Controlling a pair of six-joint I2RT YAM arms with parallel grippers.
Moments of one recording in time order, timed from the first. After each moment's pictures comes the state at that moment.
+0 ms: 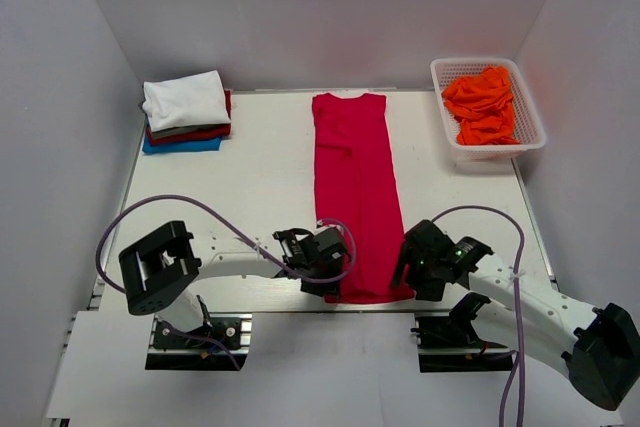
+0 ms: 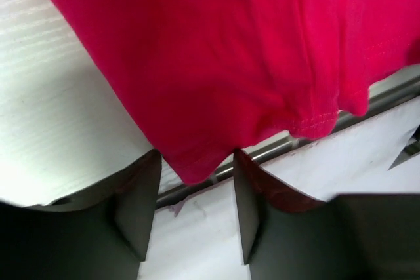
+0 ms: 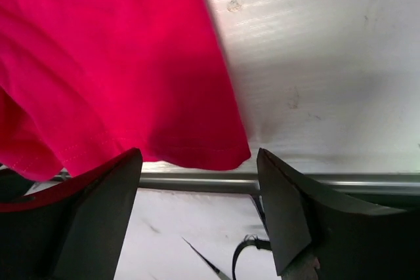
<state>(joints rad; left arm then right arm) -1.18 1.56 0.83 -0.41 0.03 -0.96 0.75 0.88 0.46 -0.85 -0.02 1.01</state>
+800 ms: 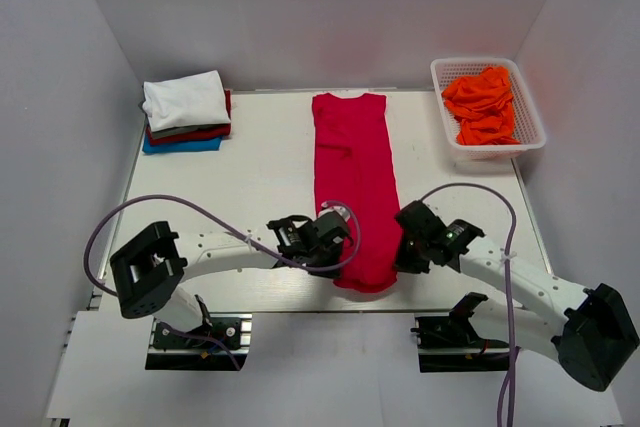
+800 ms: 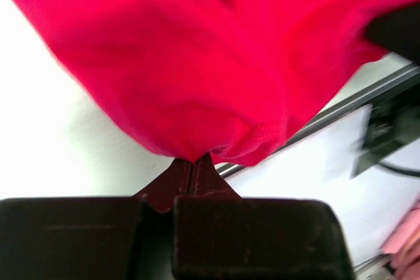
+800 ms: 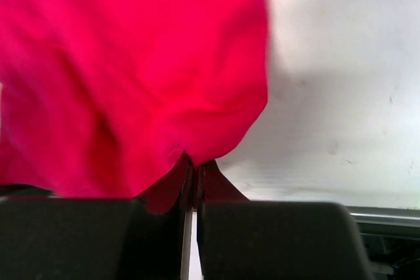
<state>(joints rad) -1.14 1.52 0.90 -0.43 -0.02 -0.87 0.75 1.00 0.57 -0.76 0.06 0.96</state>
